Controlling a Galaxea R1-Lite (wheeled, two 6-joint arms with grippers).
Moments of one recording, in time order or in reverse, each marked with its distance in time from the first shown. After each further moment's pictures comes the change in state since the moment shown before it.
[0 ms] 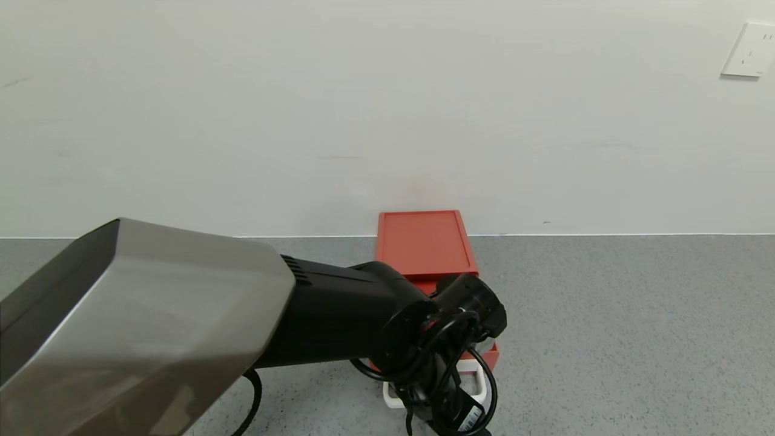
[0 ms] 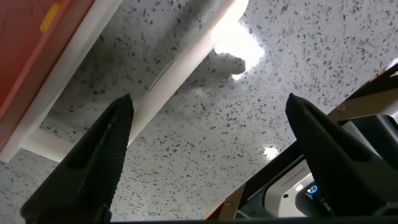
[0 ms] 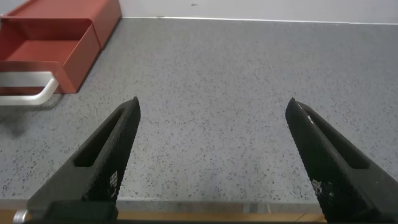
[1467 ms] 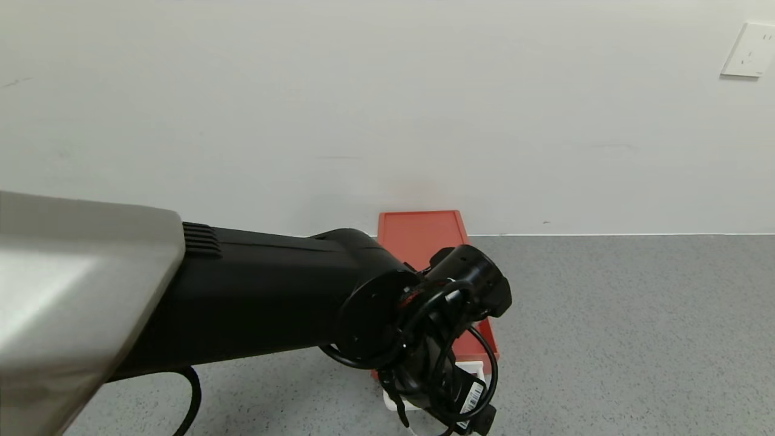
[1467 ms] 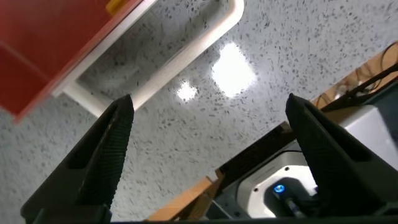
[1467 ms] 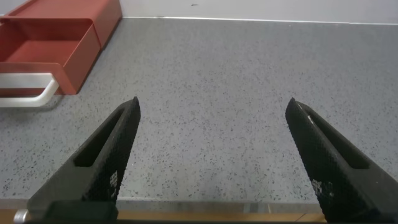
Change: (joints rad) left arm -0.017 -0.106 -0.031 0.066 0.066 -0.174; right arm 0.000 0.000 0.000 0.000 0.000 0.001
